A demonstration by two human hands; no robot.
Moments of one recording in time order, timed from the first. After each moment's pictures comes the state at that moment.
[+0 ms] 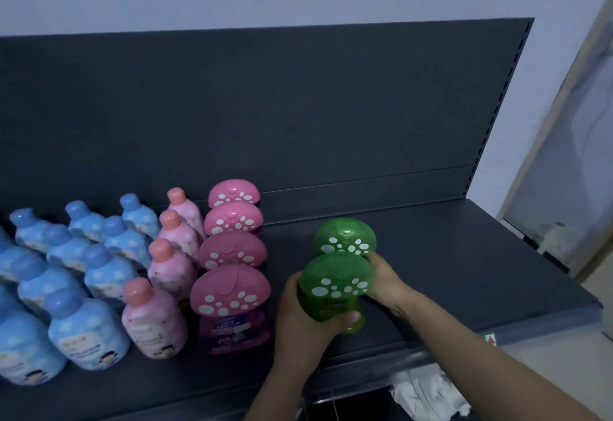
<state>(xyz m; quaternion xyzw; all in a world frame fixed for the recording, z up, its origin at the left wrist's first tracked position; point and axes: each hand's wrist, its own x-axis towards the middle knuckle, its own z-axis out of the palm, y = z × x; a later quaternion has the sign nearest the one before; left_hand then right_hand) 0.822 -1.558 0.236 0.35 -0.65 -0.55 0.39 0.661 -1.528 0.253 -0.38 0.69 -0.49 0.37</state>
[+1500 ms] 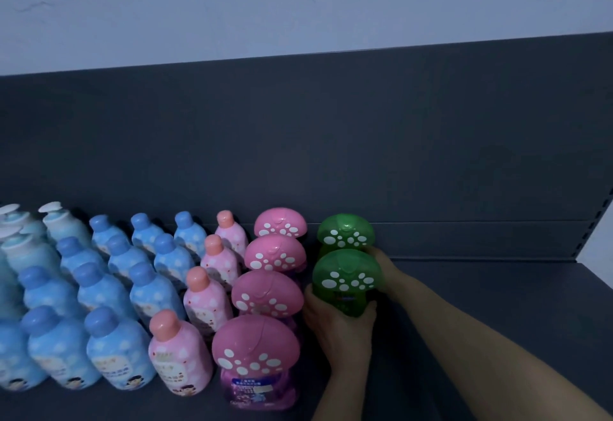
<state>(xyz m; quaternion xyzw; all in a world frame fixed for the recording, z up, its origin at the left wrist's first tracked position) 0.738 -1.631 0.215 0.55 -0.56 -0.30 0.54 0.632 -1.681 0.263 -0.23 0.56 -0.57 0.55</state>
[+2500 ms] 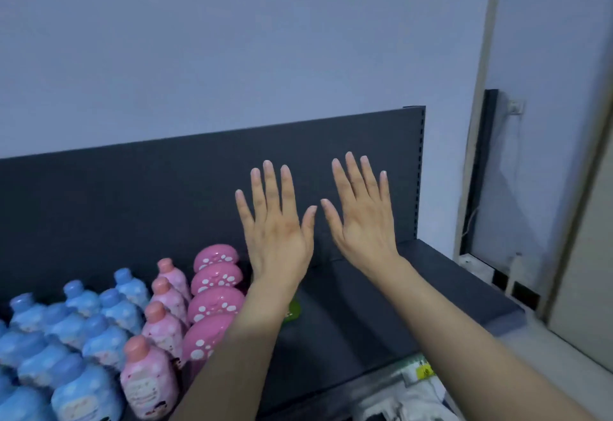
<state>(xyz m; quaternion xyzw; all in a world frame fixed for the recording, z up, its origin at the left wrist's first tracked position) 0.787 -1.574 0.415 0.31 -0.78 0.19 0.51 0.684 -1.490 0.422 -0.46 0.75 -0.31 -0.37</state>
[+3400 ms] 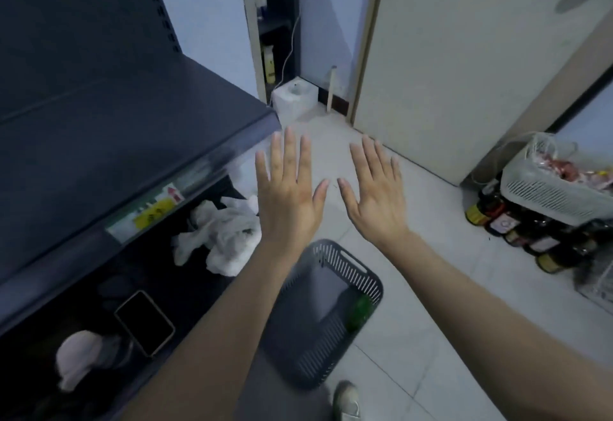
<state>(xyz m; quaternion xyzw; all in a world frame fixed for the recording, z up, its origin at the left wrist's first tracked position) 0.582 -1.265 0.168 0.05 -0.95 -0.01 0.32 0.535 -1.127 0.164 -0.23 0.94 -0.18 -0.17</state>
